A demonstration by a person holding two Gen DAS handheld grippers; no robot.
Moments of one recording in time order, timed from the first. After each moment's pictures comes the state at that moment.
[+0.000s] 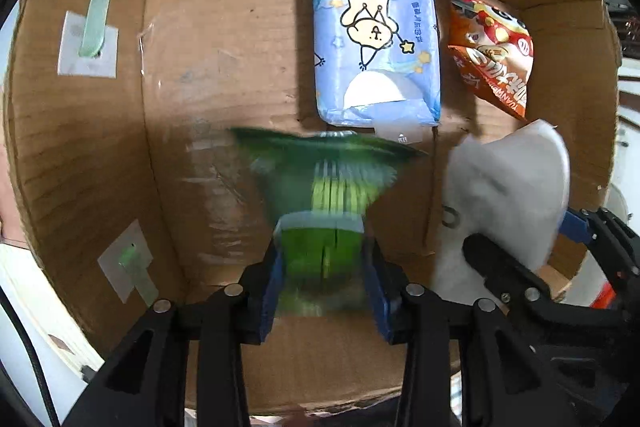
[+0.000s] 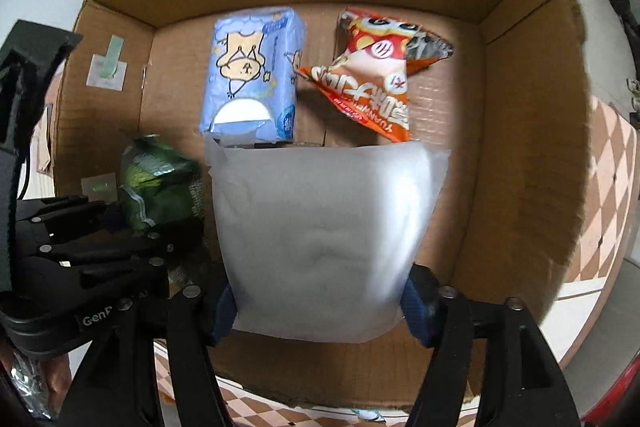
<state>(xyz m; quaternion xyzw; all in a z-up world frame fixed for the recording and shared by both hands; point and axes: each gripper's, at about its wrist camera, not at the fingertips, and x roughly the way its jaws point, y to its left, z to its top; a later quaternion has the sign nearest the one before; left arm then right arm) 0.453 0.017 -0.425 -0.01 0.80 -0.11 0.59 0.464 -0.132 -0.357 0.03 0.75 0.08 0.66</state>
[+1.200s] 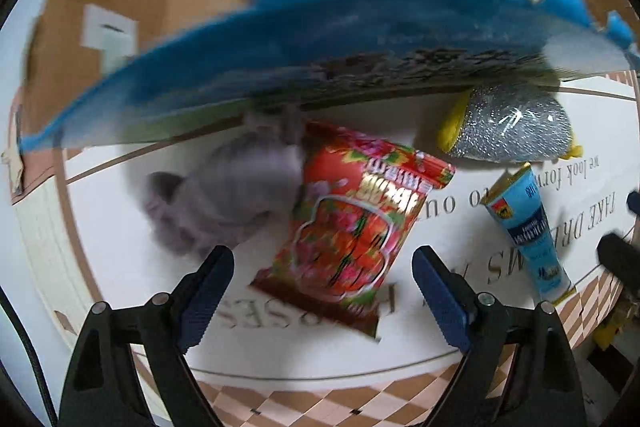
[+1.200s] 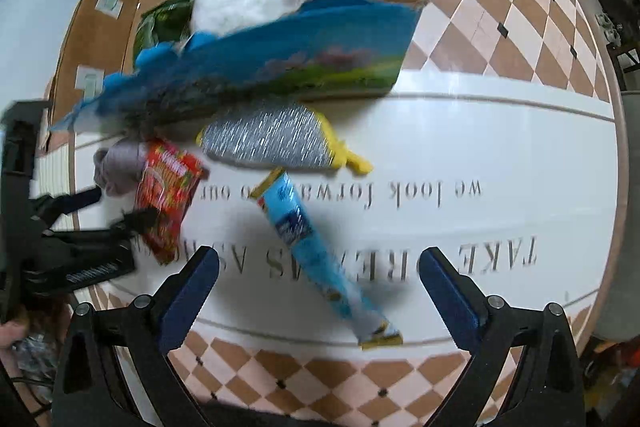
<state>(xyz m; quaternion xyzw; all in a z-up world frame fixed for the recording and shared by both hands) 0.298 0.024 -0.445 0.12 0.74 -0.08 0.66 0.268 -0.183 -0.359 0.10 0.71 0.02 0.70</state>
